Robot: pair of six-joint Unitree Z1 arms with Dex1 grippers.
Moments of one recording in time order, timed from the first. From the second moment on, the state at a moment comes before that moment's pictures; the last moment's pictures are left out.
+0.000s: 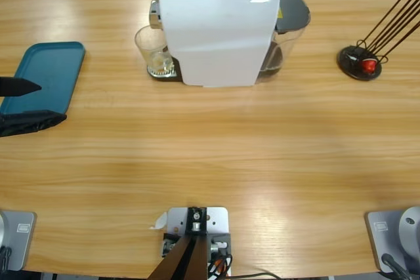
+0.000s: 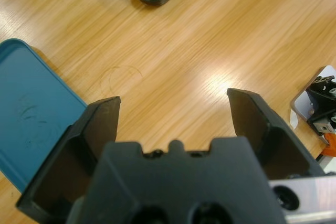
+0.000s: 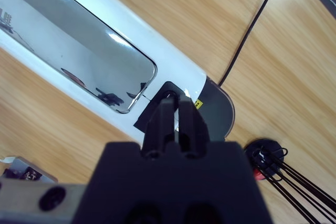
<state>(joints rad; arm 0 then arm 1) -0.65 1.10 -0.76 0.52 -0.09 0.03 0.64 2.00 -2.20 1.32 -0.02 -0.06</state>
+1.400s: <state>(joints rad) -0.65 1.10 -0.76 0.51 -0.09 0.03 0.68 1.63 -1.80 1.15 0.00 0.00</state>
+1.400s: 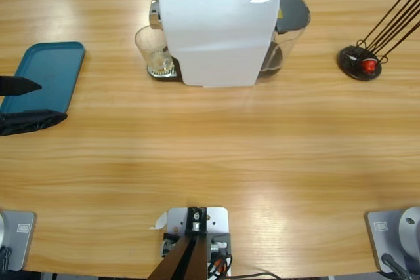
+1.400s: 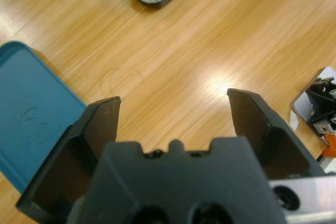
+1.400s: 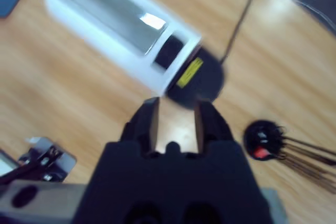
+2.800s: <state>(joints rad) -0.65 0.95 -0.55 0.19 -0.09 0.07 0.77 1.15 -0.63 0.22 0.20 0.00</state>
